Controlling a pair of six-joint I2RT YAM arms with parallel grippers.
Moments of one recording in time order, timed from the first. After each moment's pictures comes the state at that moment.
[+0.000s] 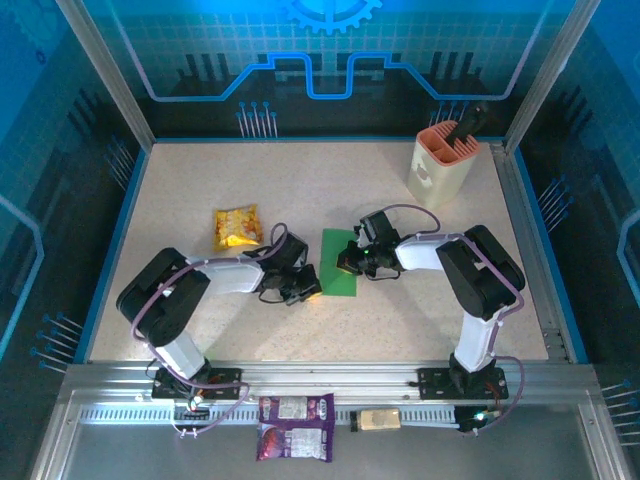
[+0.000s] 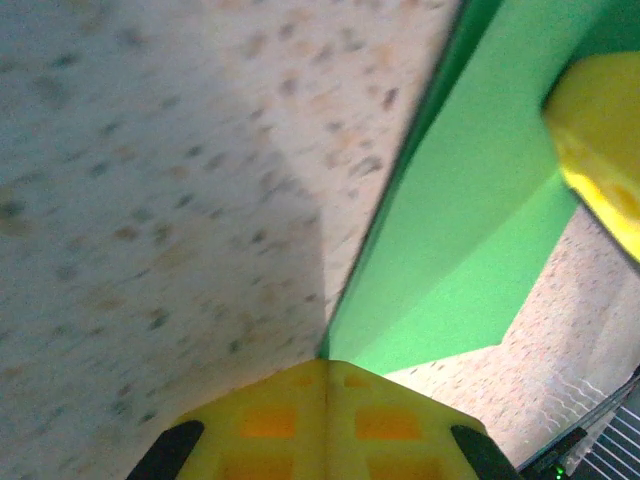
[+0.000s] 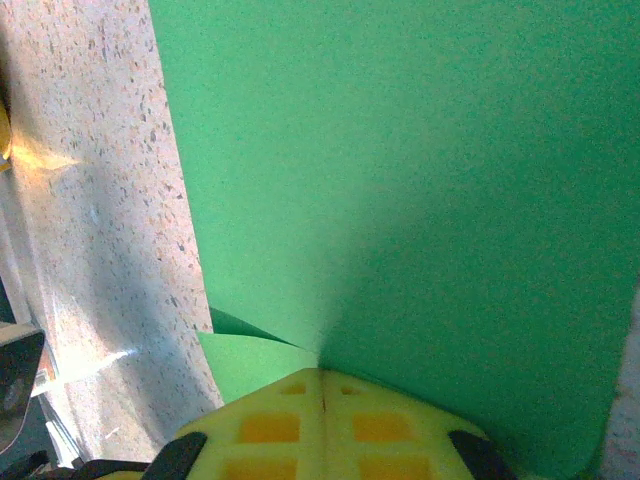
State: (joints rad) left arm -0.62 1.66 0.75 -0.17 0.39 -1.10; right arm 0.51 1.86 0.88 -0.02 -0.46 0.85
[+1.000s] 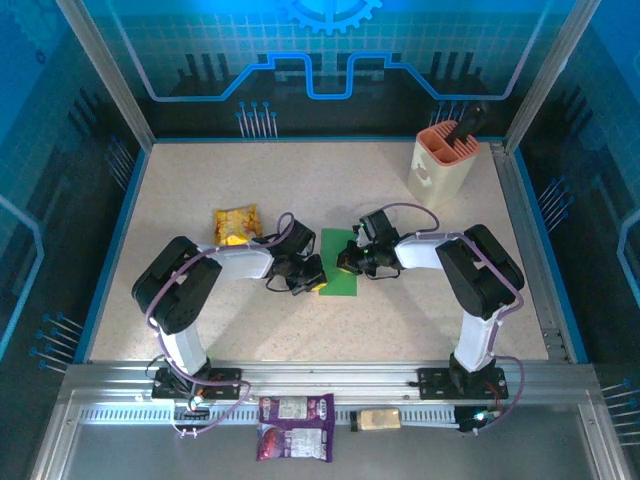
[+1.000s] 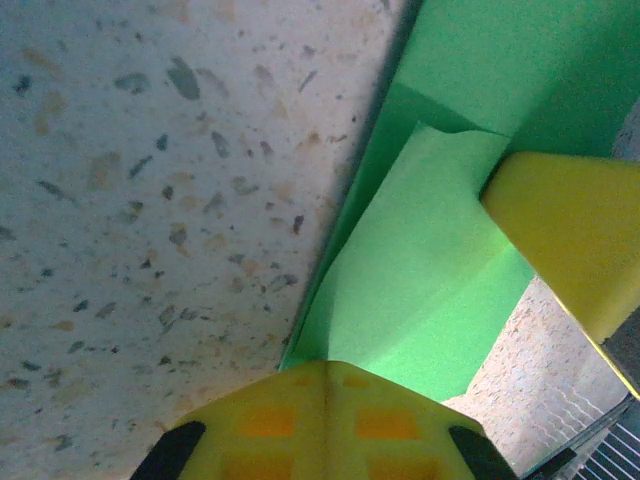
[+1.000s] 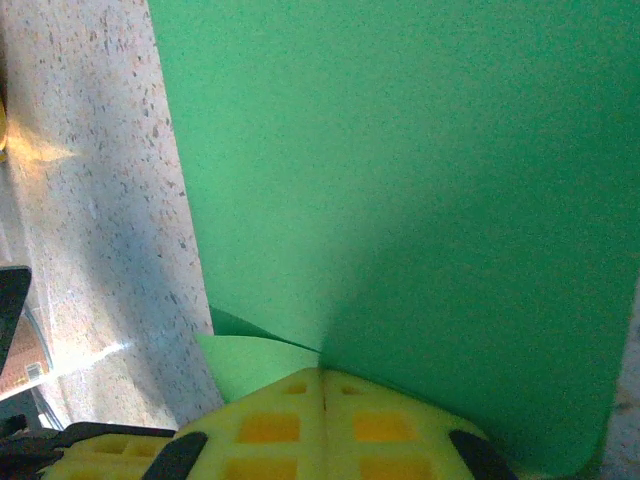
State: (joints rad) left arm -0.61 1.78 0.91 -0.24 0.40 -1.08; right arm 0.51 1.86 0.90 -0.03 -0.47 0.82
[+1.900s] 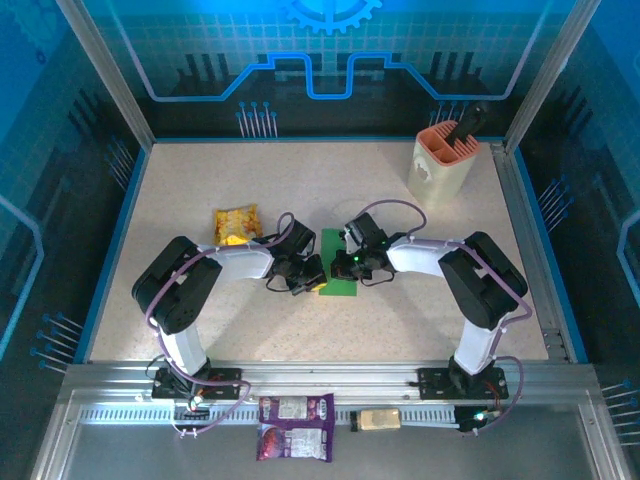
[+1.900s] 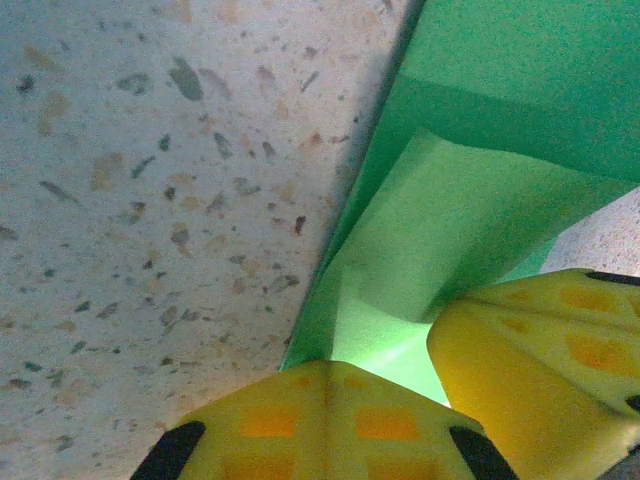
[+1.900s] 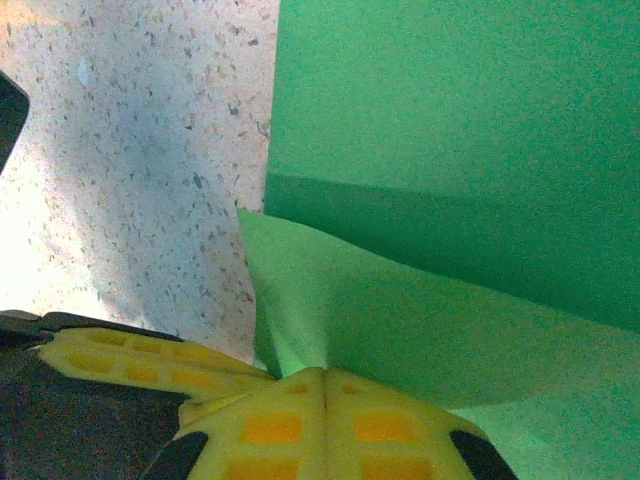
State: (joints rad) left arm -0.61 1.78 0.91 -0.24 0.40 -1.08; right arm 0.62 1.80 0.95 -0.21 -0.40 0.67
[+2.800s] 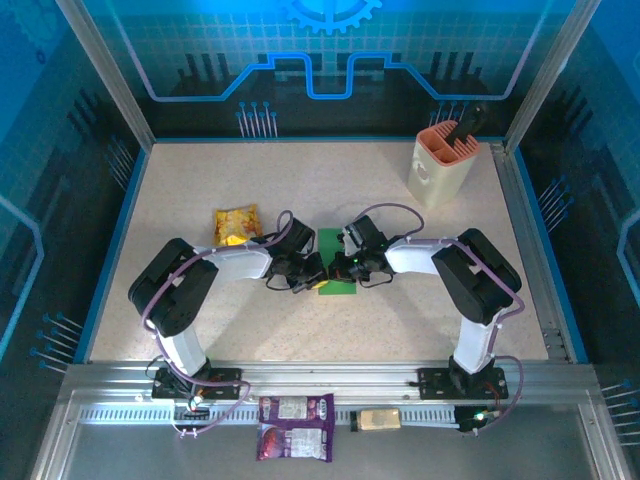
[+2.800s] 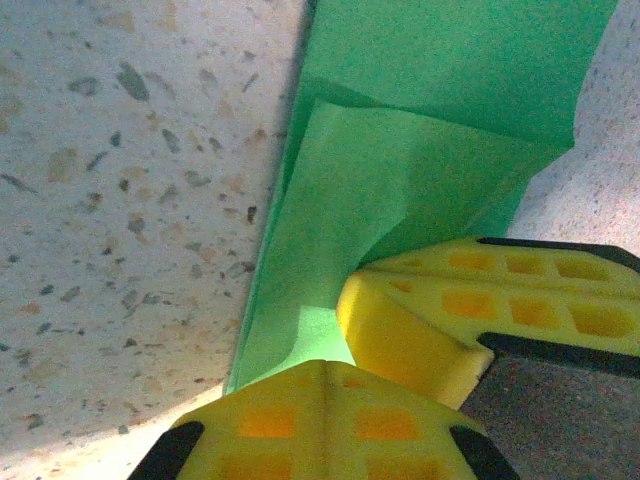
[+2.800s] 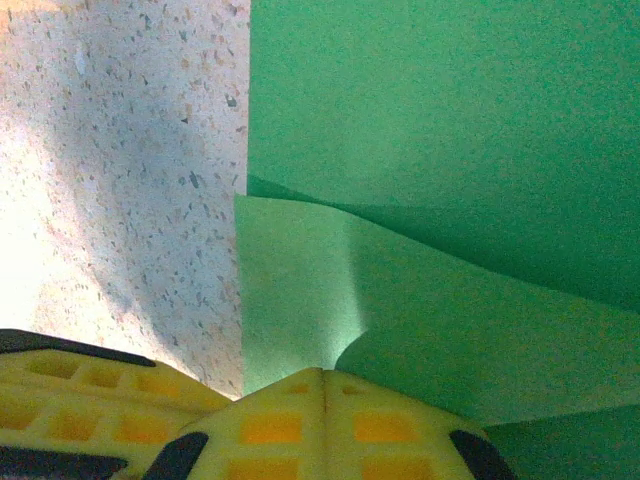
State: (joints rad) left arm -0.61 1.75 0.91 -0.23 0.41 -1.08; right arm 0.61 1.84 0.93 -0.14 -0.44 0.66
